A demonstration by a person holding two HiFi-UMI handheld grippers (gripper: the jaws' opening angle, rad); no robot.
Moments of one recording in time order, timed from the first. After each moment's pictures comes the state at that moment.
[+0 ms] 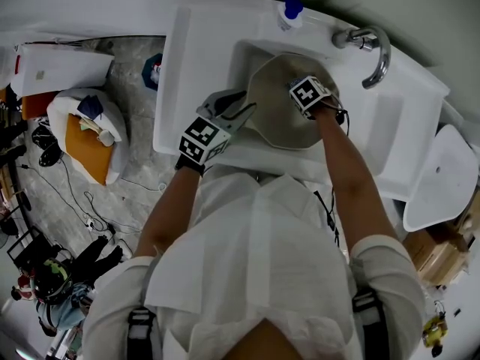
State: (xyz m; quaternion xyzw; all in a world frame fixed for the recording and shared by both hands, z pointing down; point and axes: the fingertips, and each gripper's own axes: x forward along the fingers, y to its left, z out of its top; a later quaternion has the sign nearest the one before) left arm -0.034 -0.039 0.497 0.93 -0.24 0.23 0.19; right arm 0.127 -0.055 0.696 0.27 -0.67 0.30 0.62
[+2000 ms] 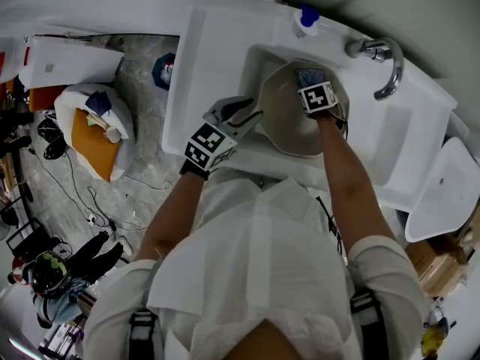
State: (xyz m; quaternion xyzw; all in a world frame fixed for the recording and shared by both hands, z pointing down) left arm -0.047 -0.032 0.495 0.92 -0.24 0.23 0.19; right arm 0.117 -0.100 0.685 0.41 -0.68 0.30 0.53
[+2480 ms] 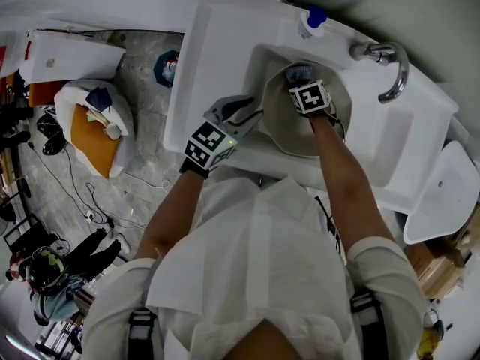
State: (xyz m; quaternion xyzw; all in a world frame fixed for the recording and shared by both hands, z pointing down) left arm -0.056 -0.032 0.495 0.92 -0.24 0.23 0.19; right arm 0.052 -0.114 0.670 0.37 -0.75 0.29 0.46
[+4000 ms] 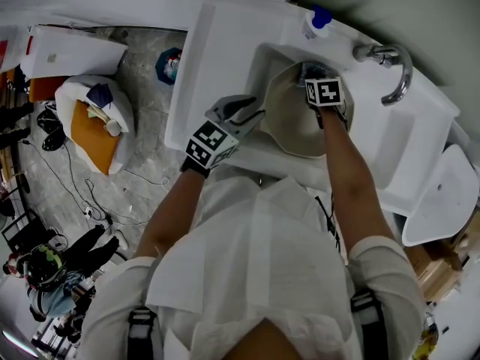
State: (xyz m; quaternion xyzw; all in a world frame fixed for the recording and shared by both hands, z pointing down) left arm -0.059 -0.032 0.496 0.92 -0.25 0.23 0.19; right arm 0.083 -0.144 0.658 0.44 -0.74 0.33 0.40
